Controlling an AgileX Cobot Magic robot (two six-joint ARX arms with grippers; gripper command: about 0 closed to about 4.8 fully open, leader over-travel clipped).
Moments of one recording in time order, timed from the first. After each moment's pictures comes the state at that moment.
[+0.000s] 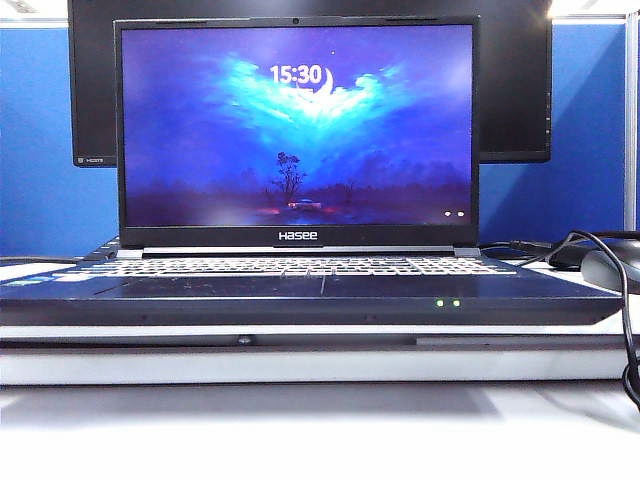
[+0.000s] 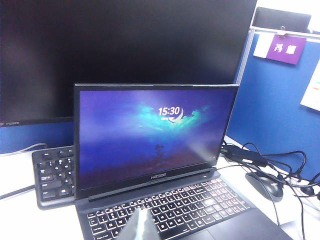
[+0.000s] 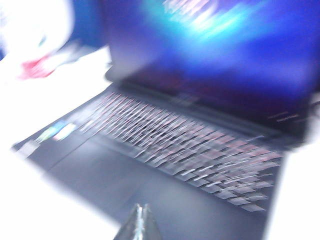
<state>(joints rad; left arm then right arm) -0.38 0.01 0.78 -0.70 0.15 -0.11 1.69 0.56 0.45 -0.25 1.10 0.35</state>
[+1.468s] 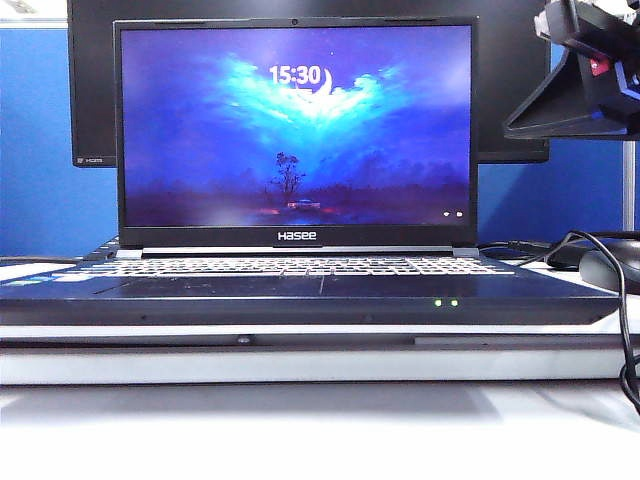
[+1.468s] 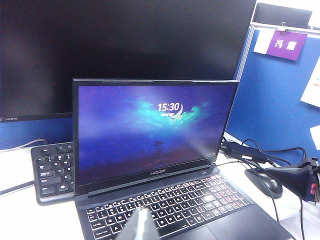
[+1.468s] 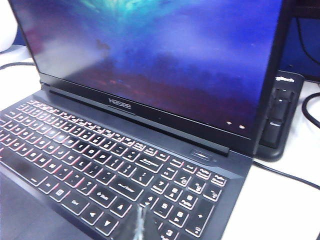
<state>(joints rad) -0.38 0.01 0.78 -0.71 0.16 -0.11 0.58 0.70 0.26 0.29 0.03 0.05</state>
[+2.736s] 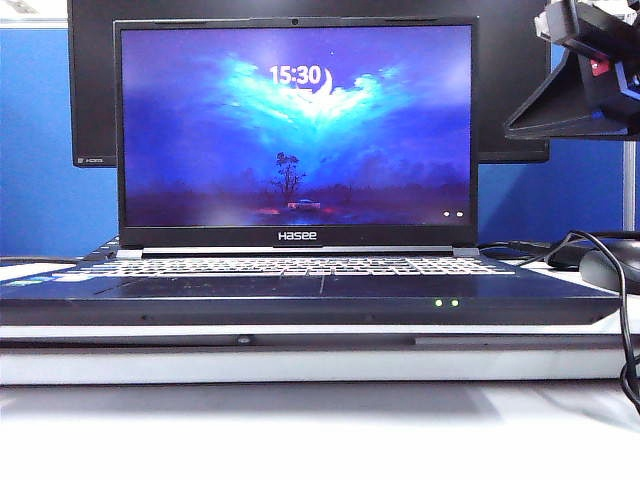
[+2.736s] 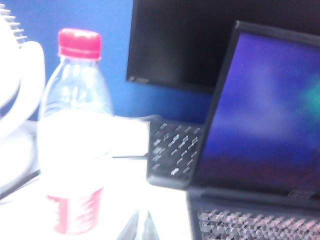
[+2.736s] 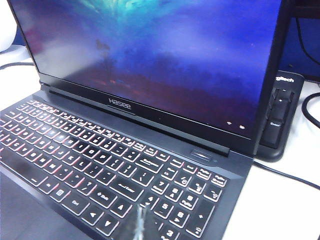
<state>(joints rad) -0.22 0.01 0.27 -0.21 -0.15 -0.15 0.58 0.70 0.26 0.29 0.03 0.05</state>
